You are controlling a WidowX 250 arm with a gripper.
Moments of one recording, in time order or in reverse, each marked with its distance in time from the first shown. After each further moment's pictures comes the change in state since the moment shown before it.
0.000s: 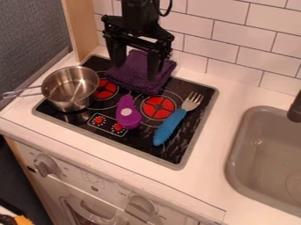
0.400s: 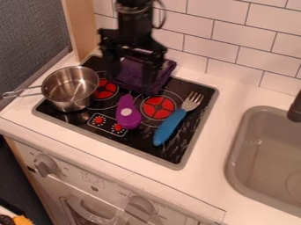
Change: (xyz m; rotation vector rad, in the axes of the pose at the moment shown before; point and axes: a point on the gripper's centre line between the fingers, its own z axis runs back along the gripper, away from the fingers) arm -0.012 0.013 -0.019 -0.009 0.044 0.053
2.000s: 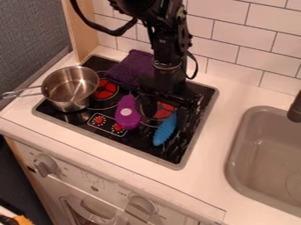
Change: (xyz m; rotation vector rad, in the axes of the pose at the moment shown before) arm 0.013 -0.071 -0.070 -0.104 -0.013 -0.120
